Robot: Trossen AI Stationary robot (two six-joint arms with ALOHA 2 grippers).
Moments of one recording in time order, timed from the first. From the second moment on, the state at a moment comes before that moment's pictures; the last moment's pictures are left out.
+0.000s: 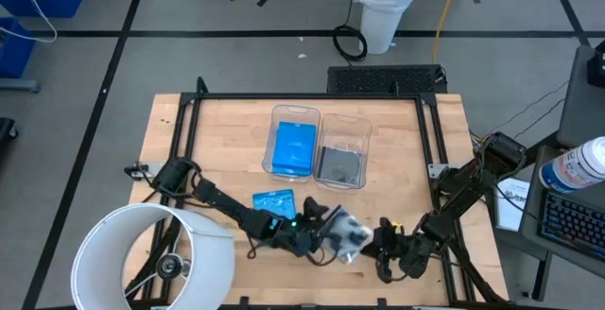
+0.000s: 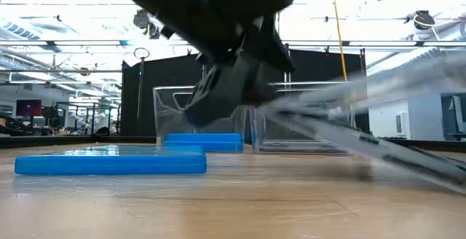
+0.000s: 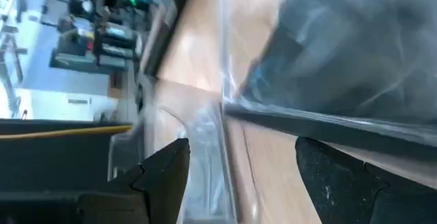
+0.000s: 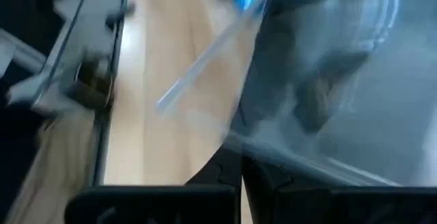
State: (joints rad) left arm -0.45 2.08 1.29 0.18 -0.78 0.74; right arm 0.85 1.56 0.61 0.18 0.68 0.96
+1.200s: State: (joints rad) left arm -0.46 2.08 1.29 0.36 -0.67 0.73; right arm 0.96 1.65 0.70 0.38 0.87 0.69
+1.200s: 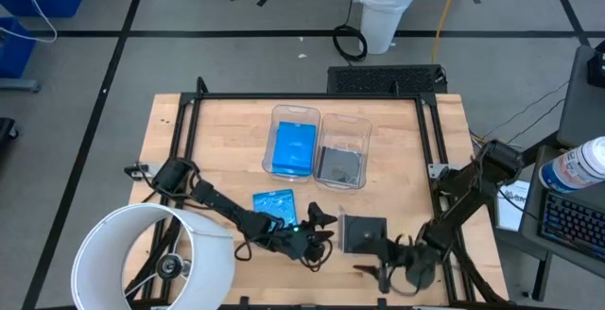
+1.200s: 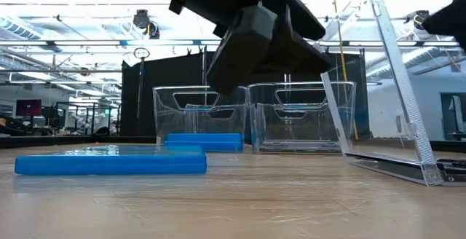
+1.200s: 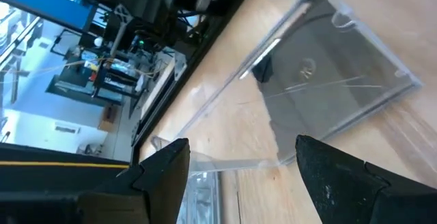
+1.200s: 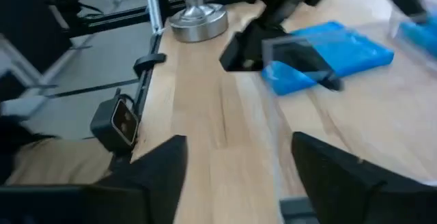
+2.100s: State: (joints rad) left arm -0.41 2.08 1.29 0.42 -0.45 0.71; right arm 0.95 1.96 1.13 -0.32 1.12 1.30
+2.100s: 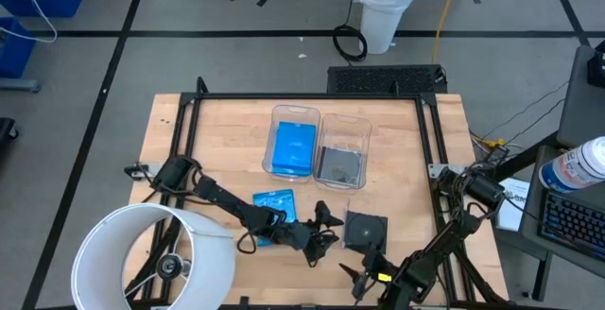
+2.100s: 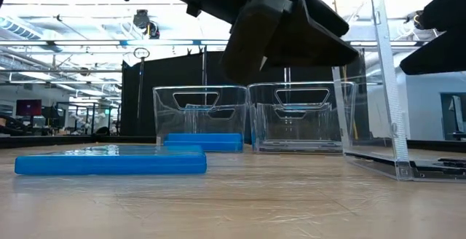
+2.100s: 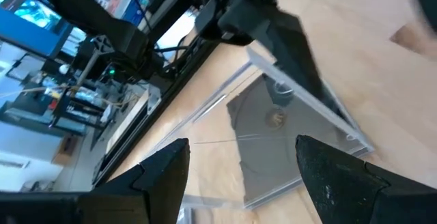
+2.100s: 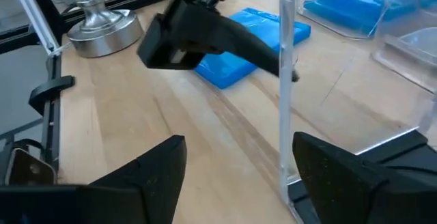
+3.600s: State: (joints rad) left arm -0.32 2.08 1.29 0.42 -0.11 0.72; right arm 0.94 1.25 0.21 0.70 0.94 1.29
